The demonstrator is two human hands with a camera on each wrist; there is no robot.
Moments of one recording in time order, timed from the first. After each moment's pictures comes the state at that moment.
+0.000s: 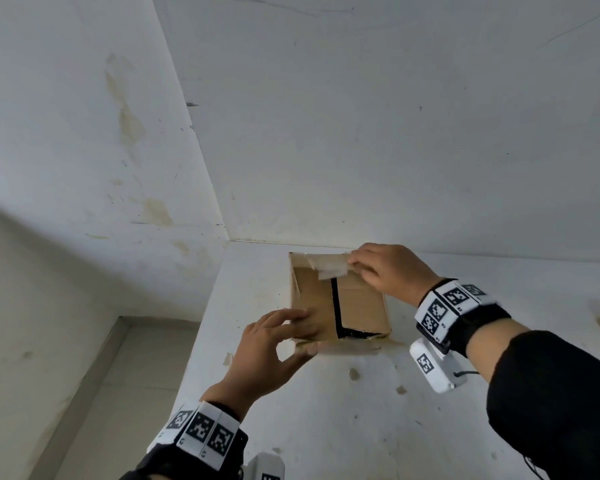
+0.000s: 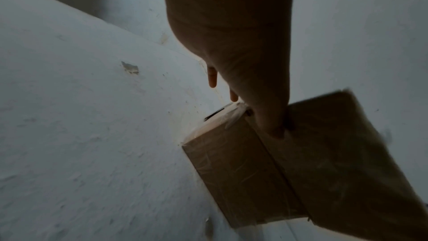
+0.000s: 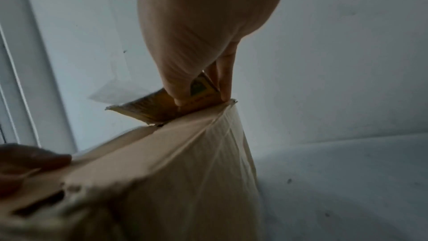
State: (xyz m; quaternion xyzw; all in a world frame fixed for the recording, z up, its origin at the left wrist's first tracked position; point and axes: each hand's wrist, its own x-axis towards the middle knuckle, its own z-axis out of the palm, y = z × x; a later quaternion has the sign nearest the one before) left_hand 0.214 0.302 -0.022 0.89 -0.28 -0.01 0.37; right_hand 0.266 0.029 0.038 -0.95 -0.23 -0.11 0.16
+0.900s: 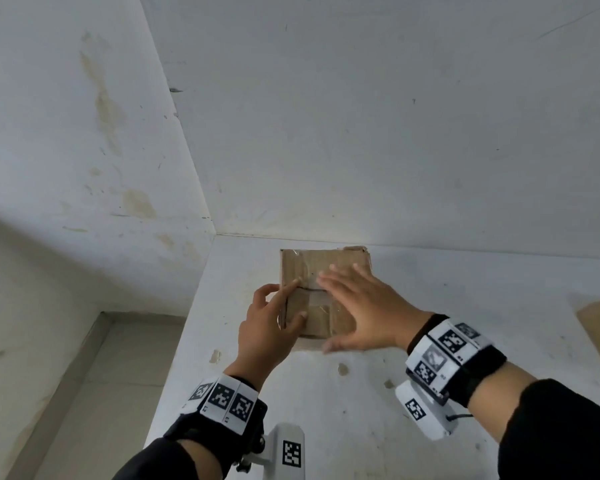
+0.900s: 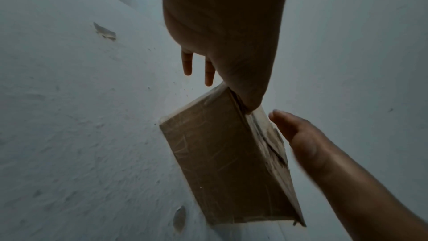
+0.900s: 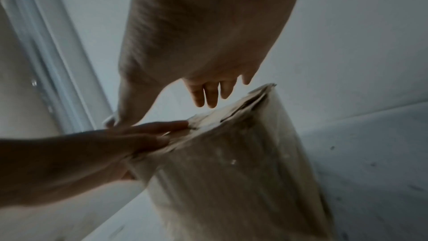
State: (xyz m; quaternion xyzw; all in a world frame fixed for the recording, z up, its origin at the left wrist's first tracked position) left_hand 0.229 0.268 -0.019 0.91 -0.10 -0.05 0.39; right_hand 0.216 0.062 0.029 -0.96 -0.23 0.12 0.03
